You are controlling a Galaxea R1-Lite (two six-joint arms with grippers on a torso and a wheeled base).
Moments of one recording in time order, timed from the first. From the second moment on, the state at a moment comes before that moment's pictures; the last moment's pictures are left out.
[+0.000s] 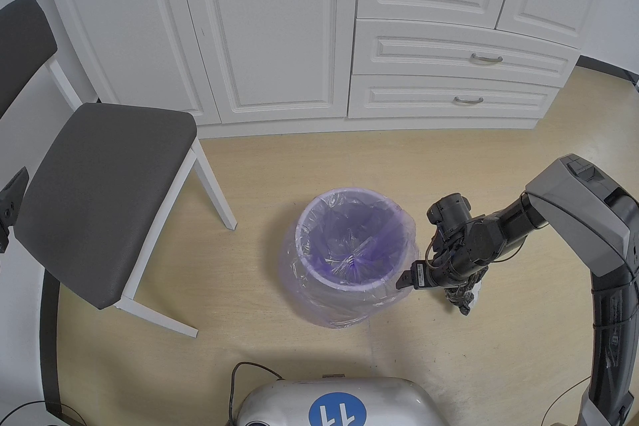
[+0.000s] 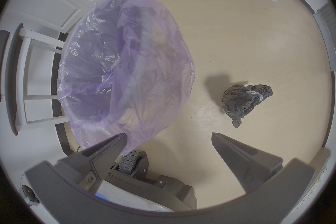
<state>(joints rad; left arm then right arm) -0.26 0.80 -0.58 -0.25 0.50 0.05 0.35 2.37 -1.33 0.02 0.01 0.30</state>
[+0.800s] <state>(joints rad) -0.26 0.80 -0.58 -0.25 0.50 0.05 0.36 2.45 -1.33 -0.06 -0.04 0.31</state>
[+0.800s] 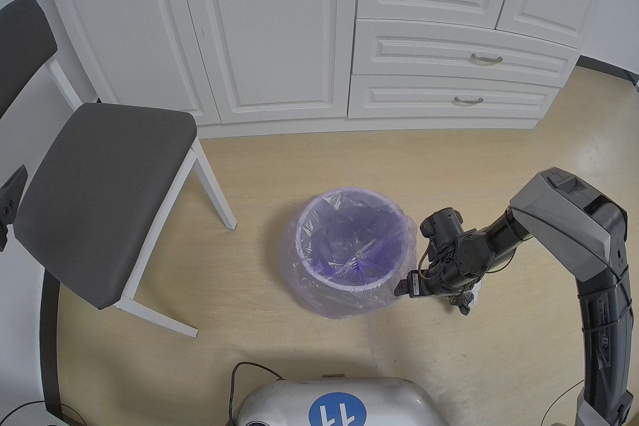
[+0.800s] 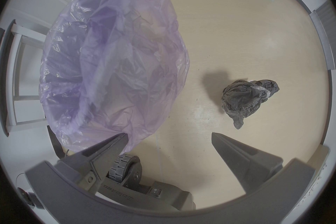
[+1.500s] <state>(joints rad) -0.26 0.80 -0.58 -0.25 0.50 0.05 0.36 2.34 -1.28 -0.05 -0.03 0.29</state>
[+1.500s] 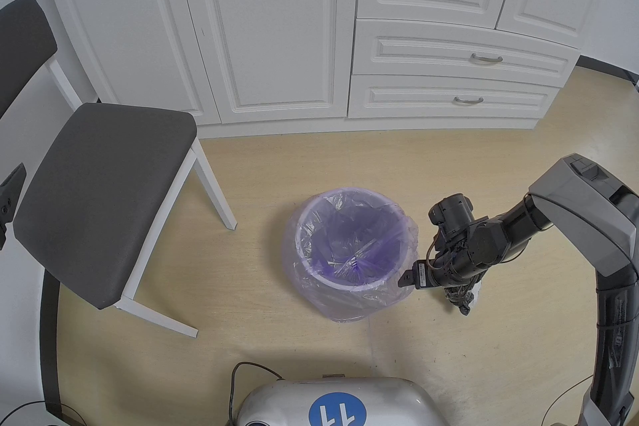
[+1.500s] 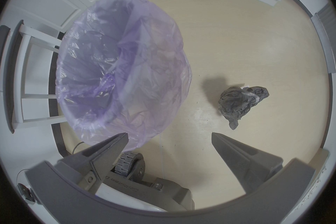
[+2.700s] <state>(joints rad) -0.26 0.80 -0.59 -0.25 0.50 0.05 0.31 2.22 -1.25 -0.06 0.01 0.30</state>
